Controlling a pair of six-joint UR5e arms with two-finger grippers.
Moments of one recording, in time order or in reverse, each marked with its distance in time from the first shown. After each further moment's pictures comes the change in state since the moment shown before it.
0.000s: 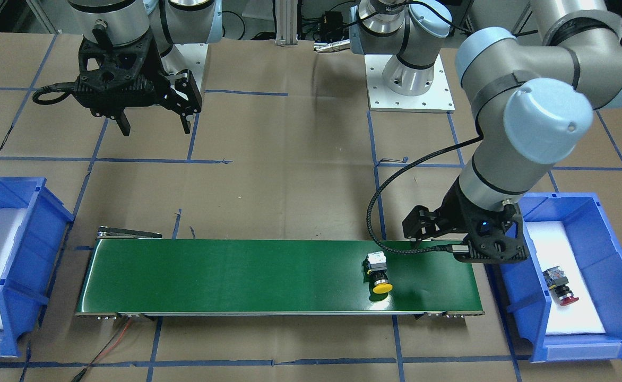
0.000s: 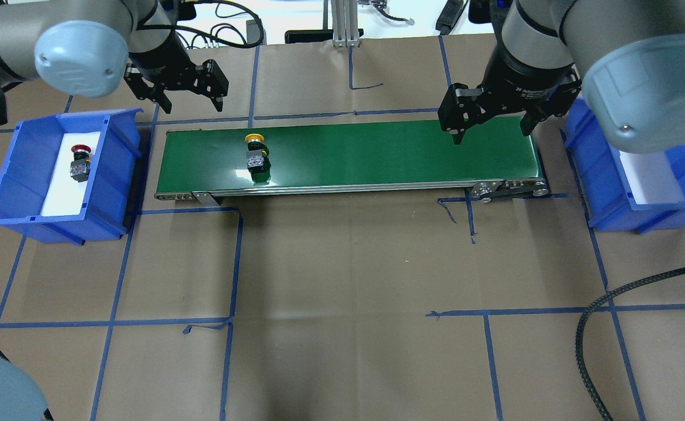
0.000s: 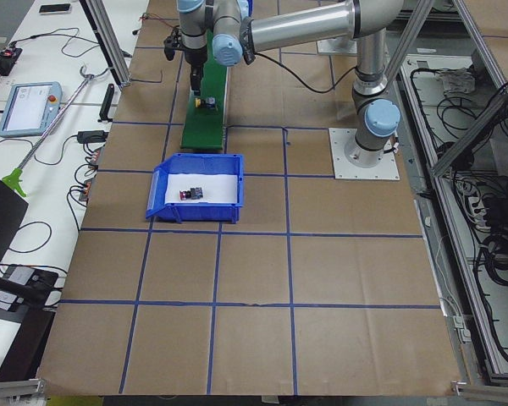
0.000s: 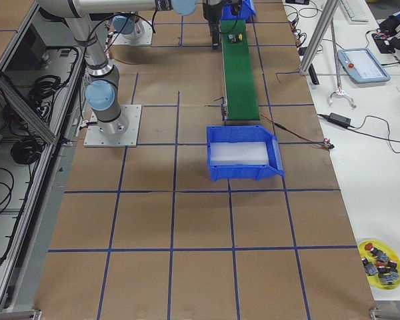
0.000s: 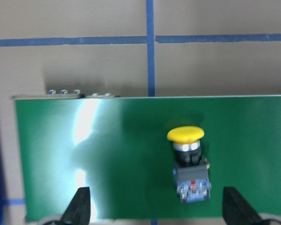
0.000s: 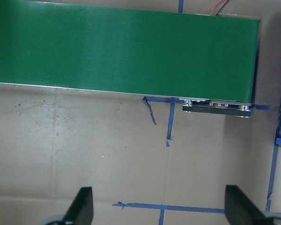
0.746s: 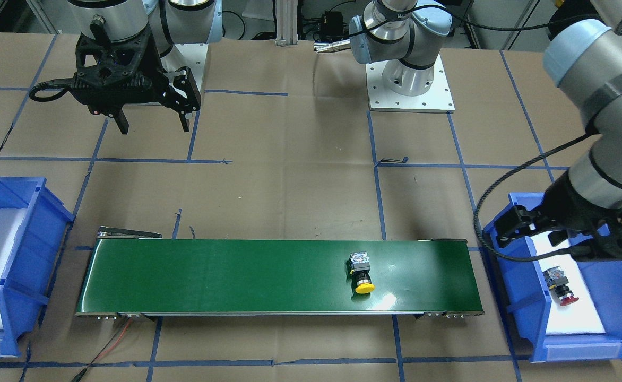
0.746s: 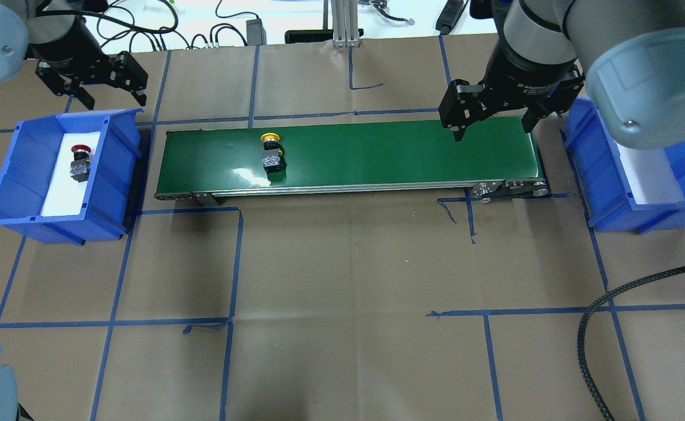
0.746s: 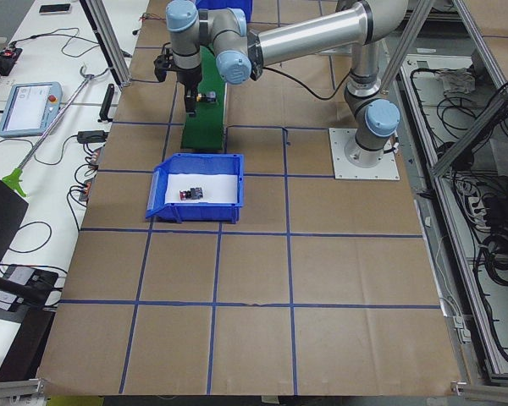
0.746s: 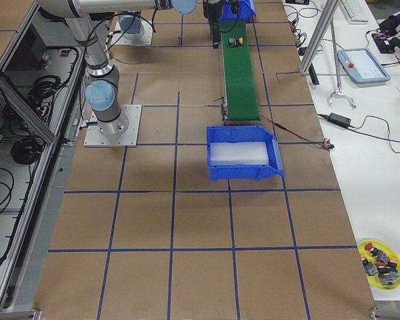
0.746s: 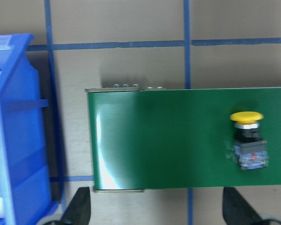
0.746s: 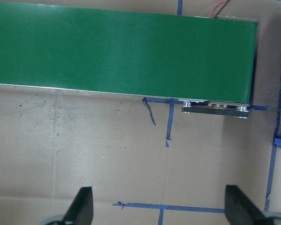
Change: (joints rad) left arm 0.241 0.006 0.019 -0.034 0.004 0.176; right arm 0.000 0.000 -0.010 0.009 -0.001 -0.001
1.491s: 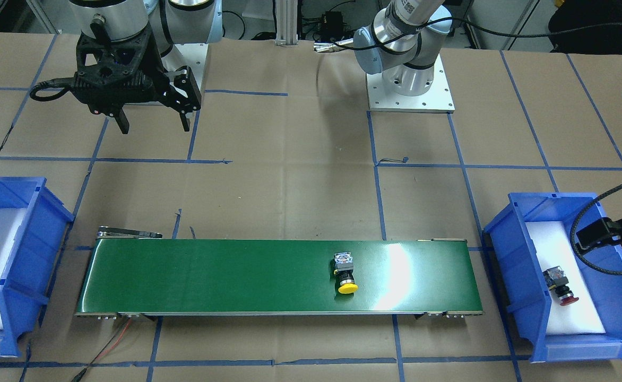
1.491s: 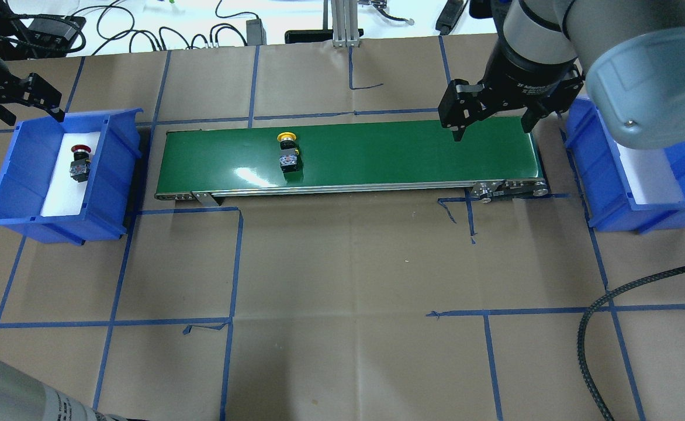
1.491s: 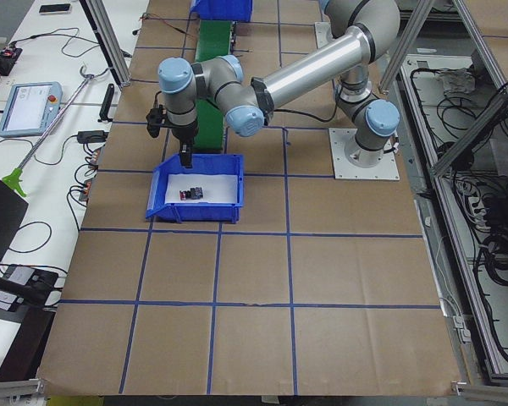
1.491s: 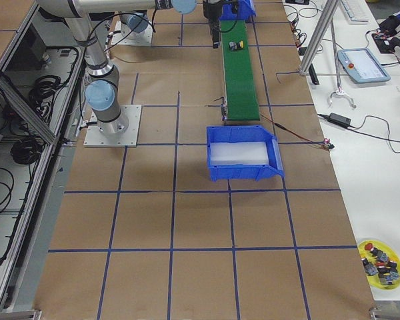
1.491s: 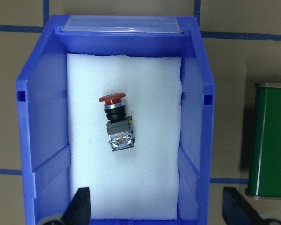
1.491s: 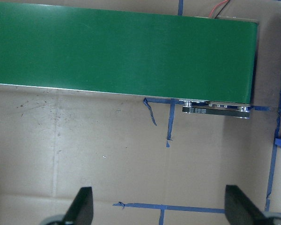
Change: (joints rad) left arm 0.194 -0.098 0.042 0.065 0.000 0.202; right arm 0.001 0.000 -0.002 0.000 0.001 0.001
